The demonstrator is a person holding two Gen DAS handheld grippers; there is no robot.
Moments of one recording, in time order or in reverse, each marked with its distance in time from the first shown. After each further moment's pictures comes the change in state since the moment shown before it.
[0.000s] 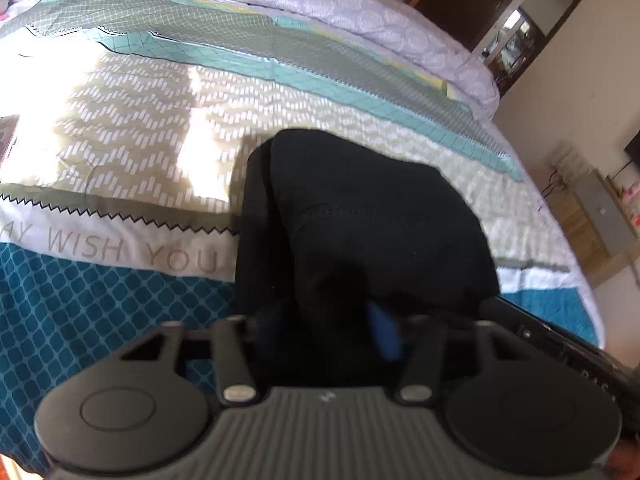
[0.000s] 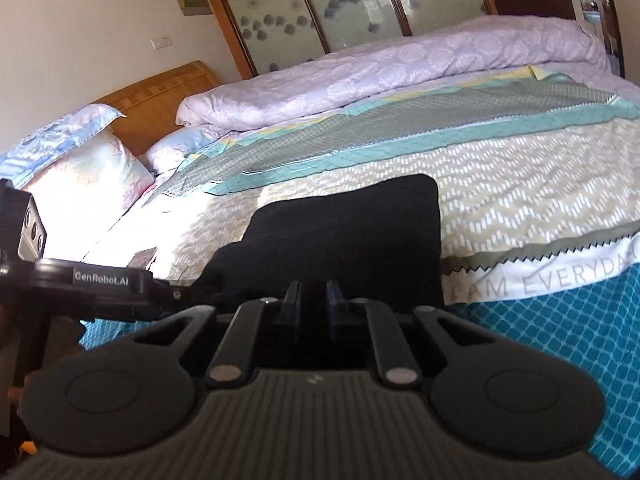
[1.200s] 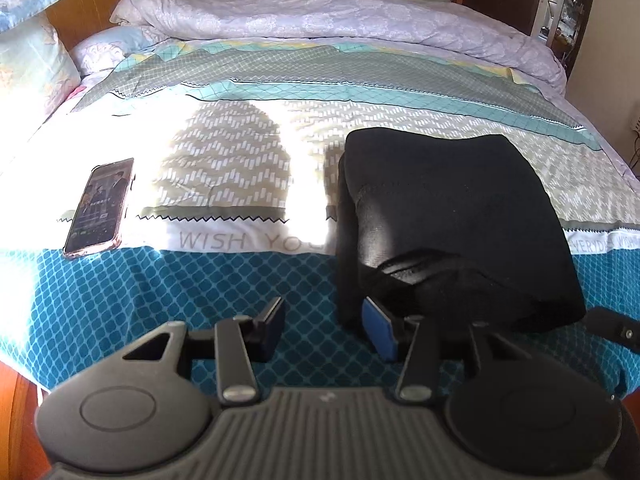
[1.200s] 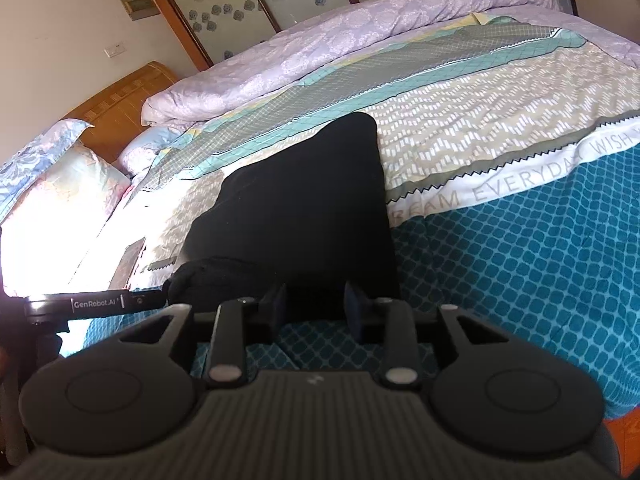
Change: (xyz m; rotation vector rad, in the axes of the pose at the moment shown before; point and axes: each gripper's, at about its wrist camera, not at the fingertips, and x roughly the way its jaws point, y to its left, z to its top) left arm -0.056 -0.027 -0.039 0.121 -0.079 0.370; right arm -0.049 -0.009 -0.034 0.154 0.060 -0.071
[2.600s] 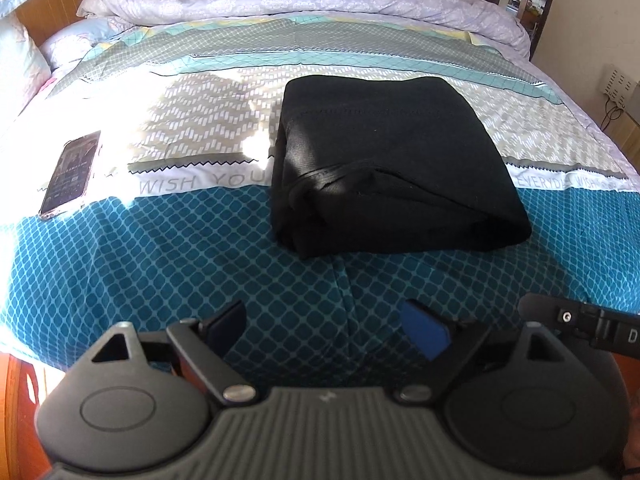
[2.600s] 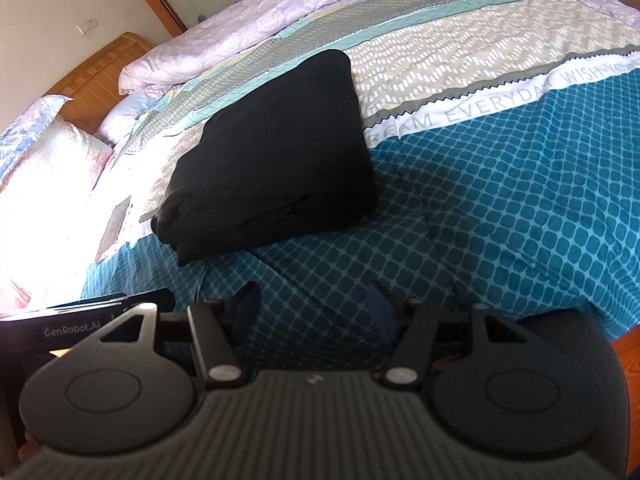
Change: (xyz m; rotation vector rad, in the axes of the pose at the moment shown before) left arm -0.017 -0.027 -0.042 0.061 0.074 -0.069; right arm -0.005 0.007 -0.035 0.077 0.126 -0.069
